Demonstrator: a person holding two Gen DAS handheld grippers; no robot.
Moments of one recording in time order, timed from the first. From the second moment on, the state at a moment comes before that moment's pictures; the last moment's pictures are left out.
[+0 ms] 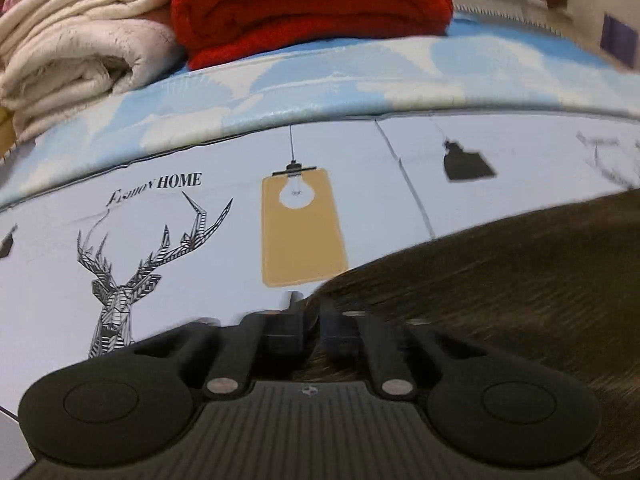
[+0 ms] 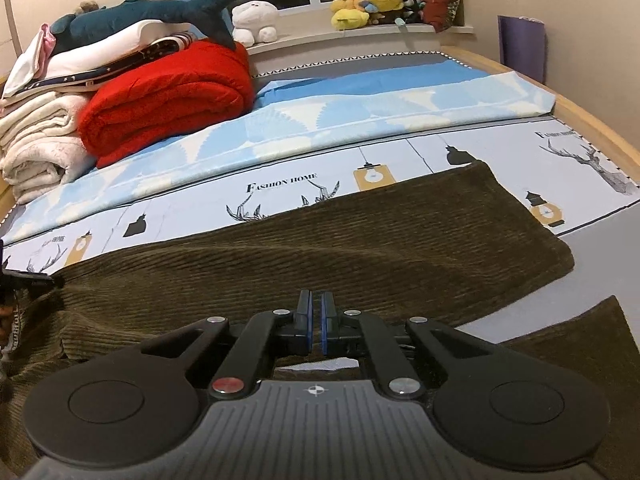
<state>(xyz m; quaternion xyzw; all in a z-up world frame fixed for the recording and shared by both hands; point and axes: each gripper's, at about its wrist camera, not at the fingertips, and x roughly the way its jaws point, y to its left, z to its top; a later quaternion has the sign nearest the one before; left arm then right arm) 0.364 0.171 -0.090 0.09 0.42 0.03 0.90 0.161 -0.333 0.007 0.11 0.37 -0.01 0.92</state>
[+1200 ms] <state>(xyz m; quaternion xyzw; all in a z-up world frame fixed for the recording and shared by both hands) 0.126 0.215 -0.070 -0.26 0.58 0.02 0.77 0.125 -0.366 -0.009 0.18 0.41 -0.08 0.89</state>
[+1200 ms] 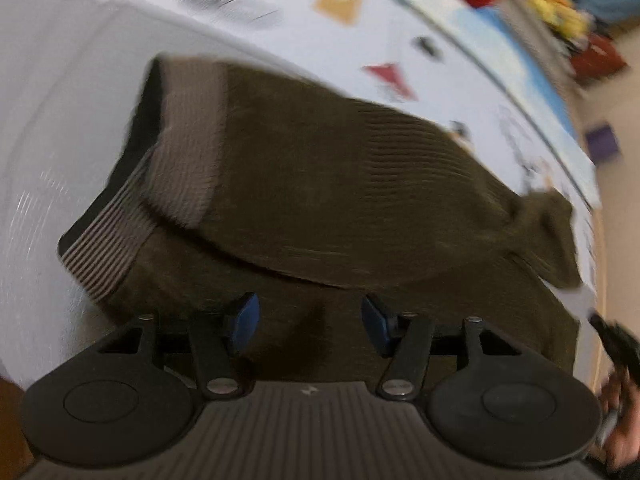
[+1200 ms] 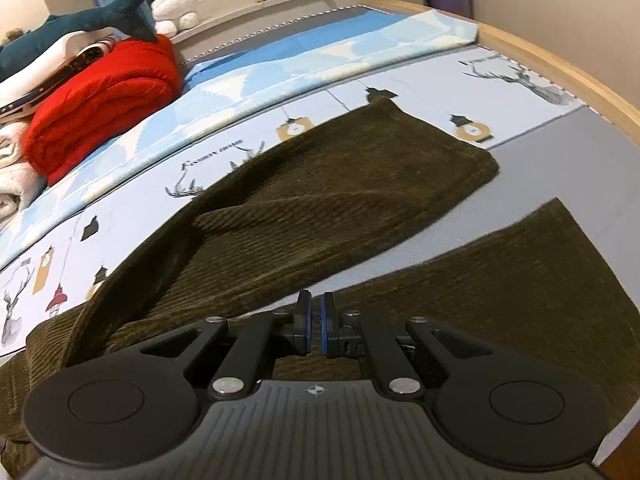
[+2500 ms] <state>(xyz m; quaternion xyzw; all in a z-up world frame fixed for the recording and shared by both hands) 0.185 0.237 -0.072 -0.25 0.53 0.17 0.79 0.356 -0.327 -0.107 0.36 0.38 -0.07 0.85</state>
